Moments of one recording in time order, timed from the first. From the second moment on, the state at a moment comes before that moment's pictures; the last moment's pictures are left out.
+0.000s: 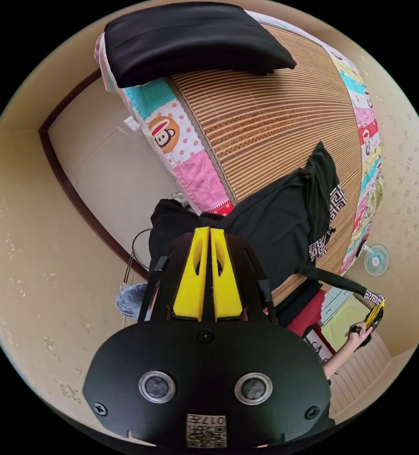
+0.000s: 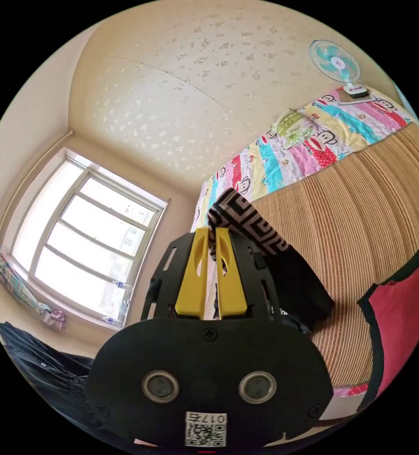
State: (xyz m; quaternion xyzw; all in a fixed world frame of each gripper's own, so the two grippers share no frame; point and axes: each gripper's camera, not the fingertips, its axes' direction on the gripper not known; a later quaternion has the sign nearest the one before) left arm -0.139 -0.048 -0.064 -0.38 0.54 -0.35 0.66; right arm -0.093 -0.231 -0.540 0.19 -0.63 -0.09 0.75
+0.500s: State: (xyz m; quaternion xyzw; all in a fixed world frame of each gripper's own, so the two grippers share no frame) left arm -0.169 -0.008 0.076 -0.45 0.53 -0.32 0.65; right arm -0.385 -0.163 -0.342 -0.08 -0.54 -0.30 0.79
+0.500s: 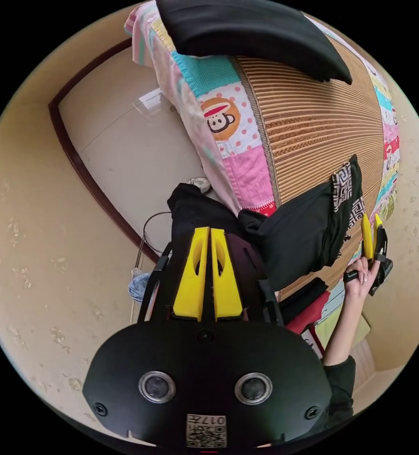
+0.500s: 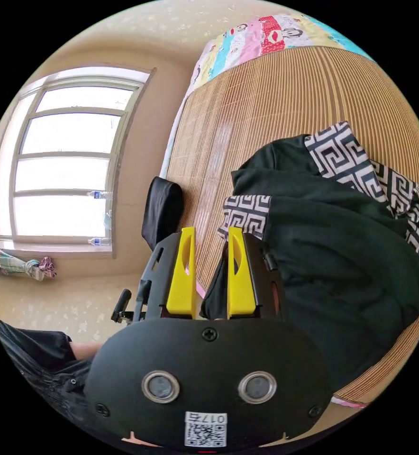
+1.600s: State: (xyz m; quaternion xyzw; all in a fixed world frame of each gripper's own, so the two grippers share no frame) left arm 0.195 -0.425 -0.102 0.01 0.61 0.43 0.66; right arm 0.011 -0.175 -0.149 -0.09 -0.49 0.09 0.86
